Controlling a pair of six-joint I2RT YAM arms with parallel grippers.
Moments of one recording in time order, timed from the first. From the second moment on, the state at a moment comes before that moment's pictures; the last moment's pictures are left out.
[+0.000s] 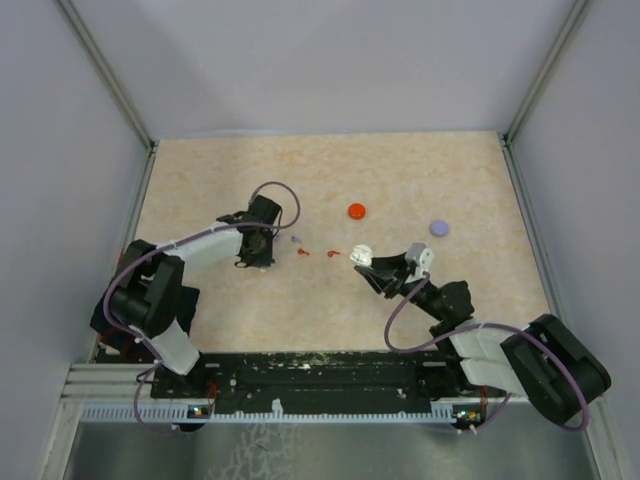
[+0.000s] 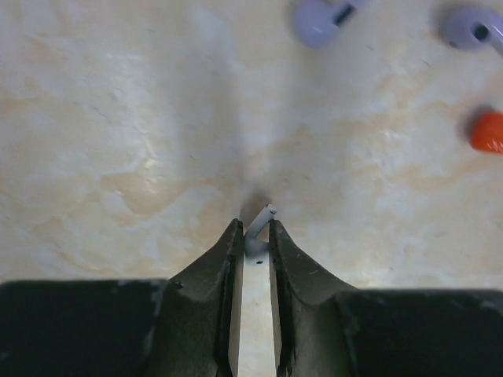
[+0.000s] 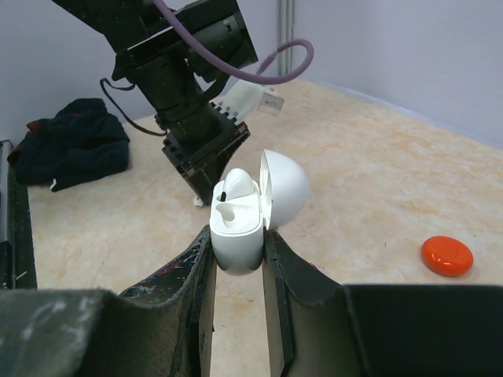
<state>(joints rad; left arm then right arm) -0.48 1.69 1.01 -0.49 -0.23 -0.43 0.54 1.14 0.02 1.40 -0.44 0.15</state>
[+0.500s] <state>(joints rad) -0.77 1.70 1.01 -0.53 -0.23 -0.38 0.54 1.13 0.02 1.40 -0.44 0.15</state>
